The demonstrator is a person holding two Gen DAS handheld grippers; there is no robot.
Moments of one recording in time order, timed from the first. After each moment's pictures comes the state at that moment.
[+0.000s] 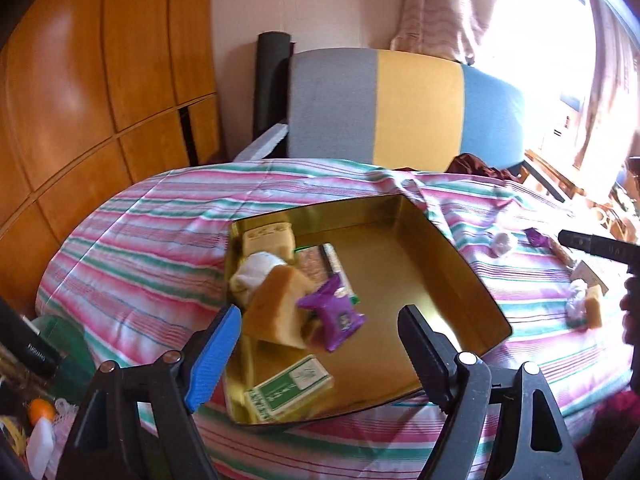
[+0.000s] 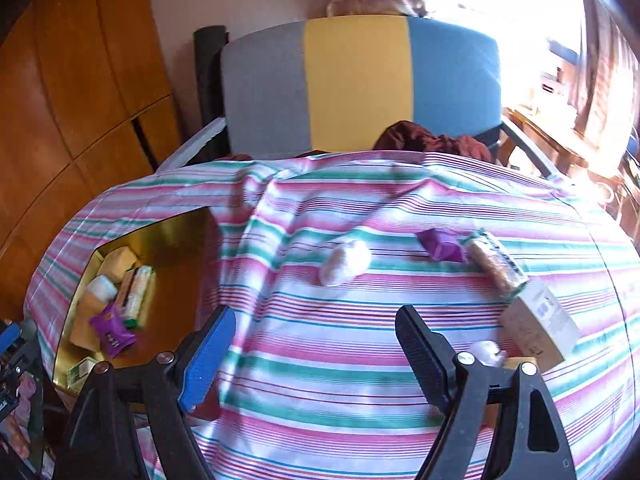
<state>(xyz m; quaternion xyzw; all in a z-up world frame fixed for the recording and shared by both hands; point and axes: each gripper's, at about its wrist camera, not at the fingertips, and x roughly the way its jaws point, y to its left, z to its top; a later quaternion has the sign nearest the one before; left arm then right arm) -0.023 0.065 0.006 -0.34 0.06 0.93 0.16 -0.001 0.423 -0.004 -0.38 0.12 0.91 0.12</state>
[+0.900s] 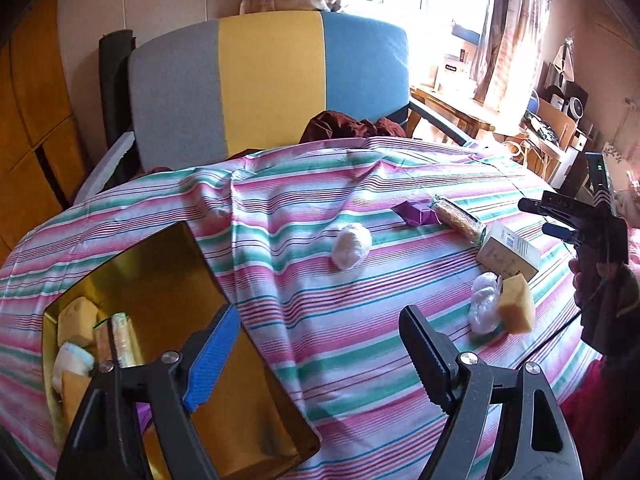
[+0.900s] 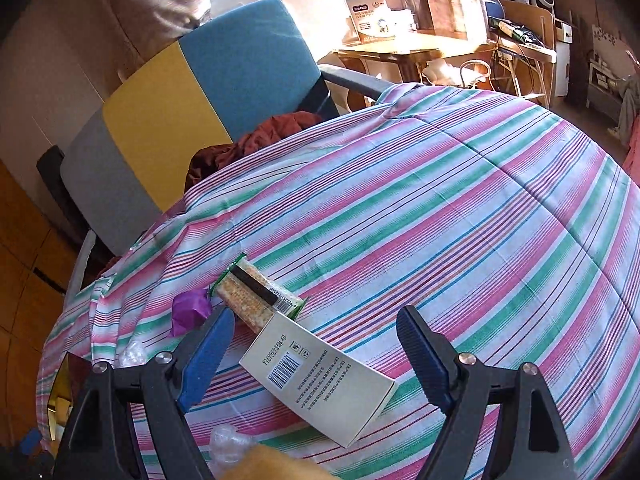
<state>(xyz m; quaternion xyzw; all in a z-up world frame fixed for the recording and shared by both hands) -0.057 0.288 0.003 -0.39 0.13 0.84 0.35 0.053 0.652 -0.049 -0.34 0.31 0.85 0.27</state>
